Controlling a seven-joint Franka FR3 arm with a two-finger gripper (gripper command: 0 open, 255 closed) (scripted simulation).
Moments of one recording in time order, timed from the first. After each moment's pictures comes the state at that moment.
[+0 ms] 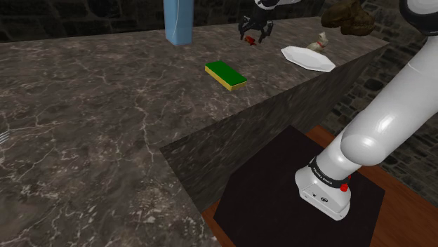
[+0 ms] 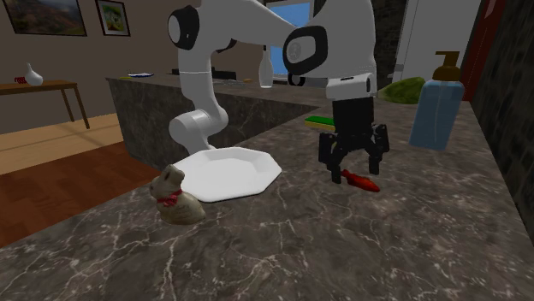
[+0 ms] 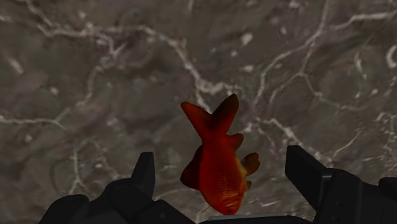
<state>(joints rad) -0.01 0.02 -0.22 -1.92 -0.09 2.17 0.52</state>
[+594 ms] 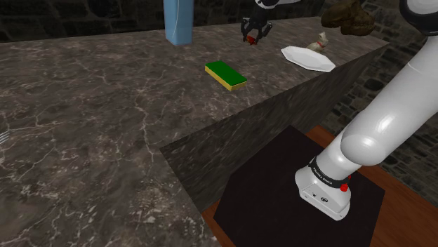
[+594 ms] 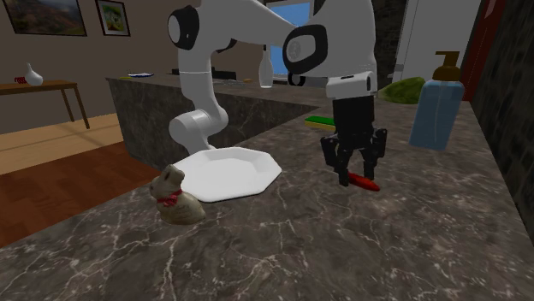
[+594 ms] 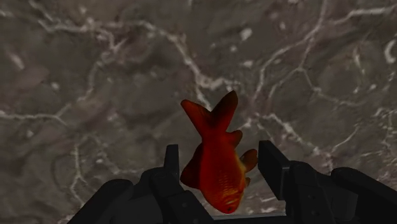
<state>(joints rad) -0.01 0.02 -0.22 -1.91 -0.09 2.17 0.52</state>
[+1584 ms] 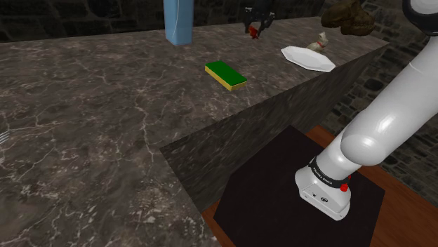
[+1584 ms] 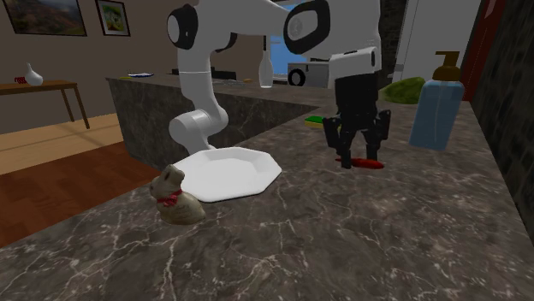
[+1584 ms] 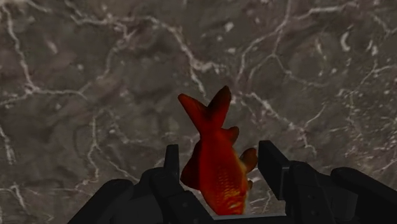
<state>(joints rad) -0.01 0.01 -0.22 -1.83 -0.09 2.07 0.51</state>
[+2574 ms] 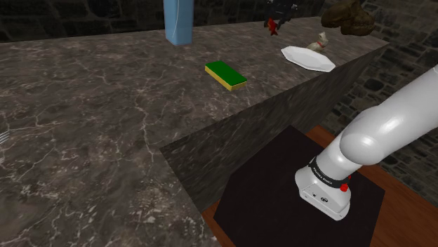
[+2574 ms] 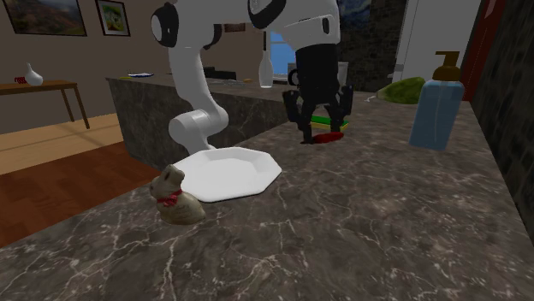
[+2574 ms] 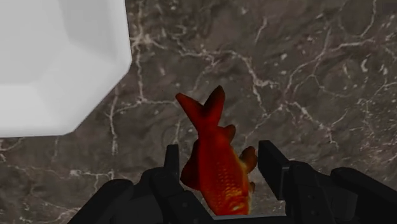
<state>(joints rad) -0.04 -0.19 -0.25 -1.93 -0.12 1.98 0.45</state>
